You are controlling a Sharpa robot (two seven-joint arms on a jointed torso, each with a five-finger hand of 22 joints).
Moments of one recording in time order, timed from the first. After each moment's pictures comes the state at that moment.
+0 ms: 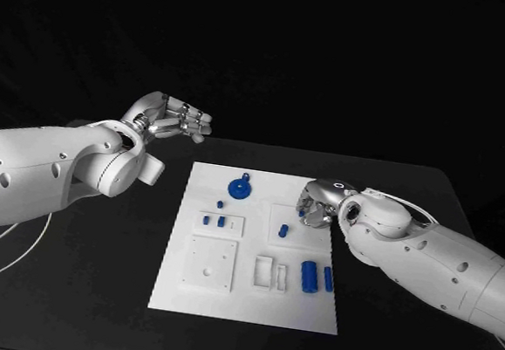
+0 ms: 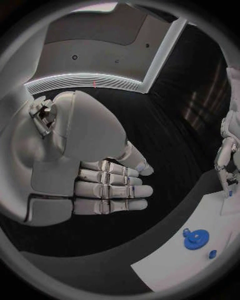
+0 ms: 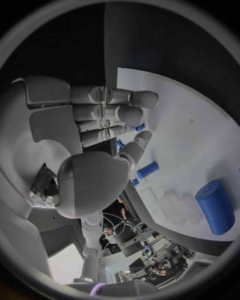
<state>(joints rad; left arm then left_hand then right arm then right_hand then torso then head) 1.36 -0.79 -0.14 1.30 -0.34 -0.38 0.32 1.38 0.01 0.16 -0.26 0.19 1.11 0.12 0.07 0.07 1.18 0.10 0.06 0.06 1.26 0.03 0.33 0.15 0.07 1.05 0.01 0.07 1.08 1.05 -0.64 0.11 1.24 -1.77 -0.10 -0.17 1.21 -0.12 0.51 -0.26 0.18 1.11 0.12 0.06 0.06 1.17 0.08 0.07 0.06 1.39 -0.01 0.92 0.68 0.14 1.47 -0.04 0.21 1.15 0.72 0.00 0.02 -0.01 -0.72</state>
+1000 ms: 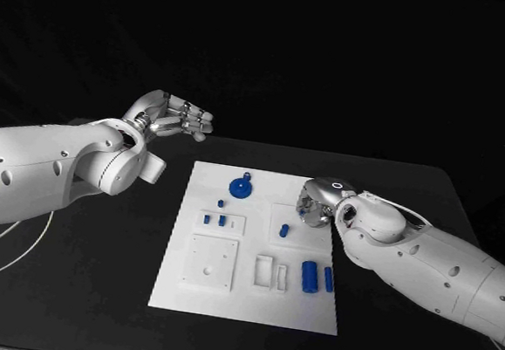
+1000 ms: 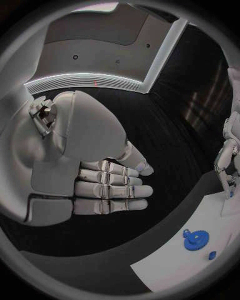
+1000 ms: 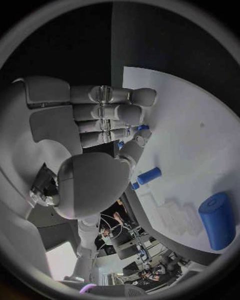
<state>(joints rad) 1.36 -0.79 -0.14 1.30 -0.34 -0.37 0.32 1.38 0.01 0.16 -0.26 0.19 1.11 0.12 0.07 0.07 1.18 0.10 0.06 0.06 1.26 0.03 0.33 0.15 0.07 1.05 0.01 0.07 1.08 1.05 -0.62 0.09 1.23 -1.82 -0.18 -0.21 1.24 -0.09 0.67 -0.27 0.05 1.27 0.08 0.06 0.07 1.36 0.03 0.06 0.06 1.41 -0.05 0.93 0.68 0.11 1.47 -0.07 0.25 1.22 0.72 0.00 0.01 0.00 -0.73</state>
